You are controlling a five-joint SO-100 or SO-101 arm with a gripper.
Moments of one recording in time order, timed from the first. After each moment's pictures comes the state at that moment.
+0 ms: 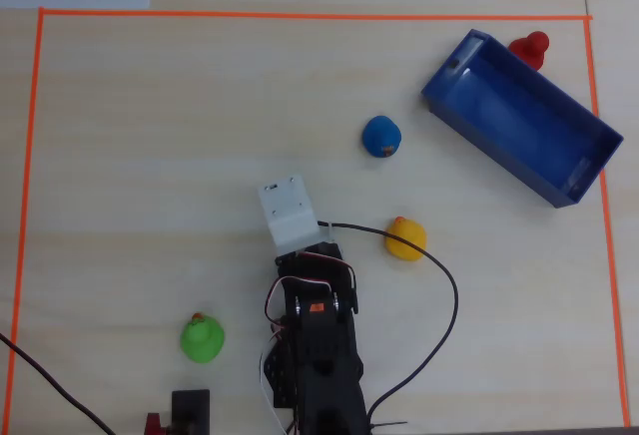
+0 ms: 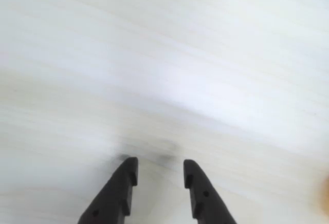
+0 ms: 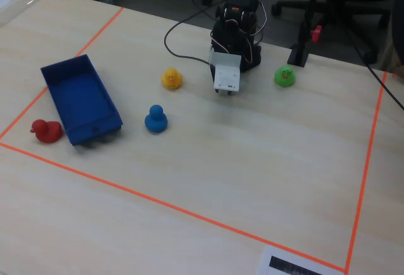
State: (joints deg) arm -1.0 189.8 177.5 73.7 -102.6
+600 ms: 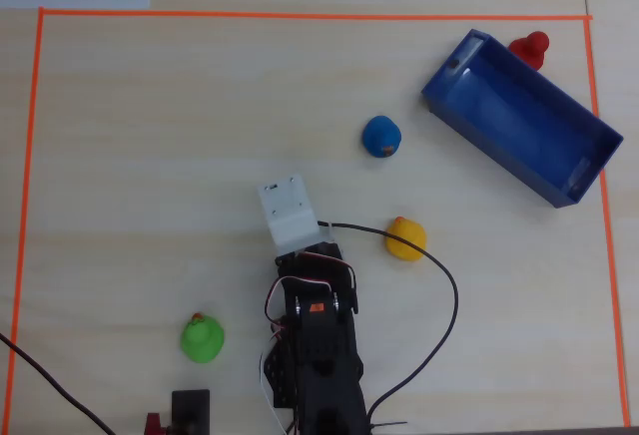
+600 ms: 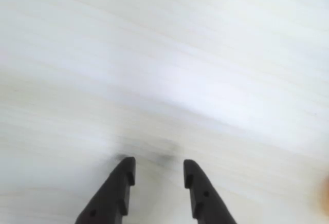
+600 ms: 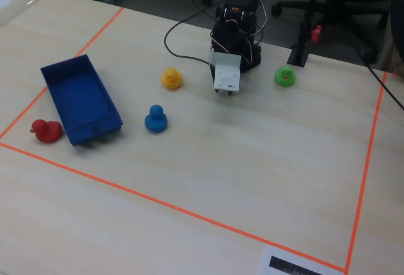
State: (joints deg) arm -1.0 189.8 177.5 73.7 -102.6
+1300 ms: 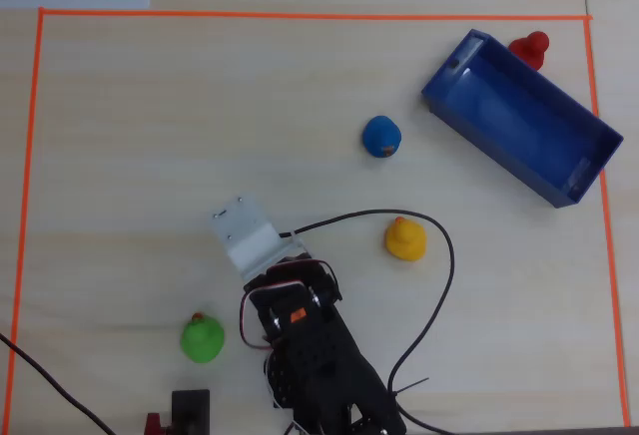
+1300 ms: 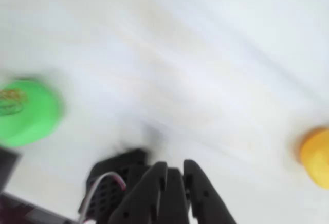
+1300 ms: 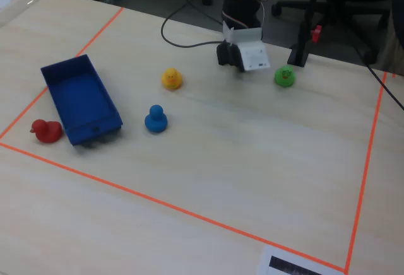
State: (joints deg) arm -27.0 168.9 140.4 99.0 -93.9
